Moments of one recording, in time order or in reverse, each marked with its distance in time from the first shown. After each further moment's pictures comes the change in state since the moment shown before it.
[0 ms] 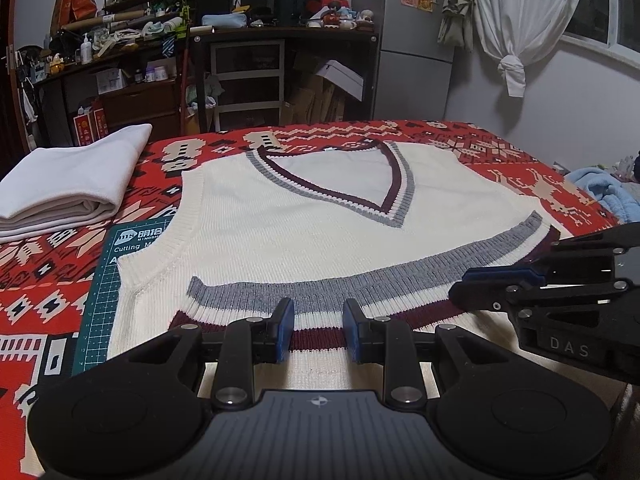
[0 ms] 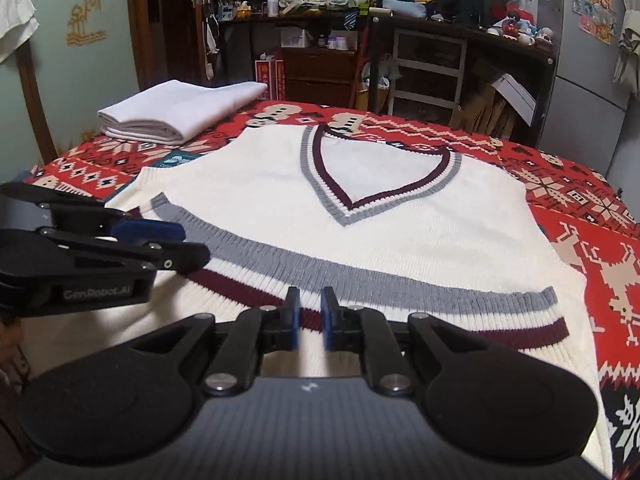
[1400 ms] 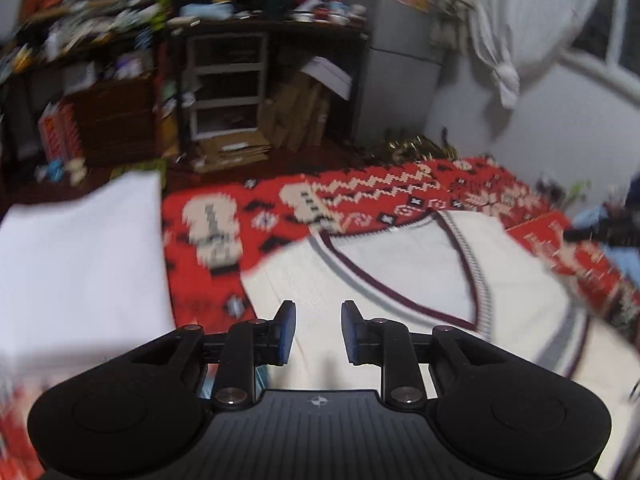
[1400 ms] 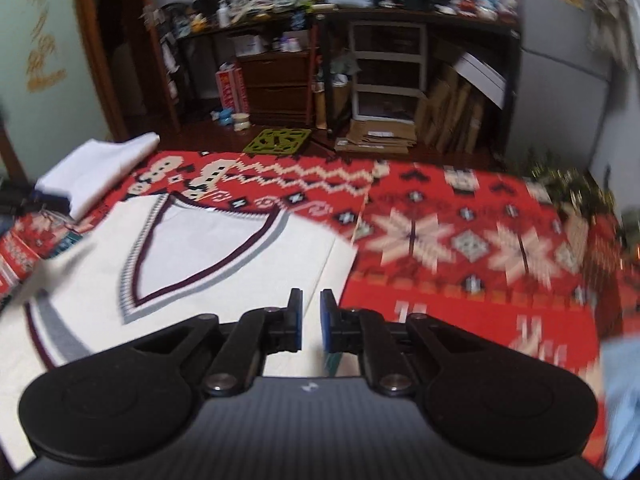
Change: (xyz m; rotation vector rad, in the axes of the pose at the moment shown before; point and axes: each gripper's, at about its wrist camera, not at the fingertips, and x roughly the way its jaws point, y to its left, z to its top) left arm 0.067 0.110 0.141 0.093 0.058 -0.138; right arm 0.013 -0.226 0.093 0.080 0.034 0.012
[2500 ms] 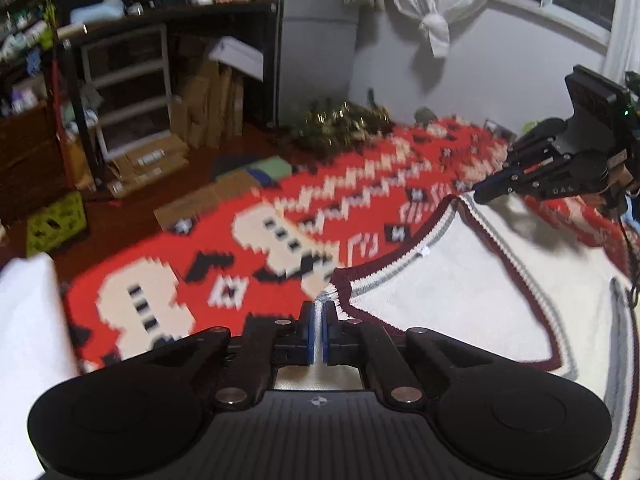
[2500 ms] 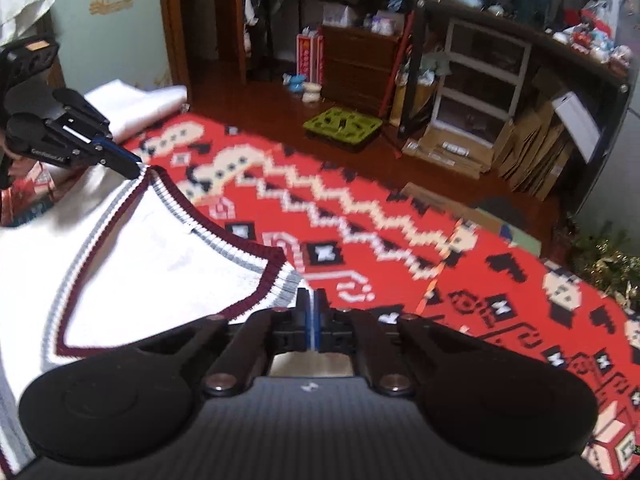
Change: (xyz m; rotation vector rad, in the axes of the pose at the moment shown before) left arm 0.096 0.018 0.046 0.161 0.019 -0.200; right arm 0.126 0.008 0.071 -0.258 0.045 0.133
